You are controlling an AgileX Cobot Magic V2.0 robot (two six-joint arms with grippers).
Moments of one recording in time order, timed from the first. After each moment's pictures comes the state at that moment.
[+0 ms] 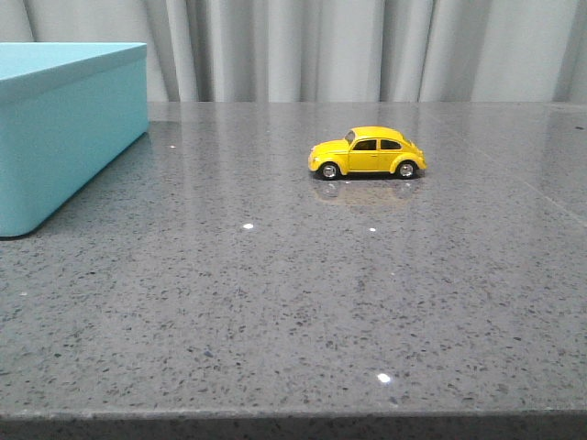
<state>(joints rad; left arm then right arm) -0.03 -0.01 -0.04 -0.15 0.08 -0.03 0.09 -0.01 -0.07 -0.05 0.10 0.18</state>
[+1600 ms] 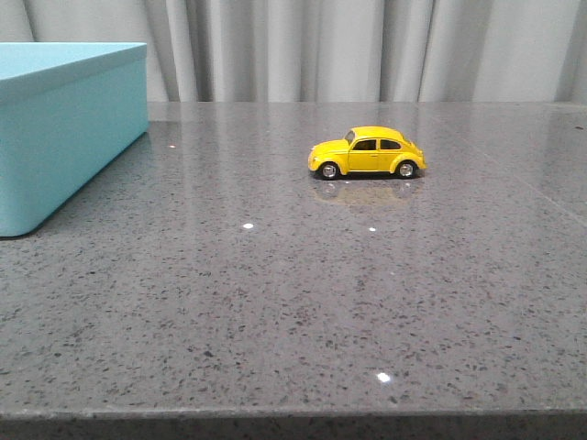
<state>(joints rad) -0.03 0.42 -0.55 -0.10 0.35 -0.03 0.20 0.84 -0.83 -0.05 0.63 0.18</state>
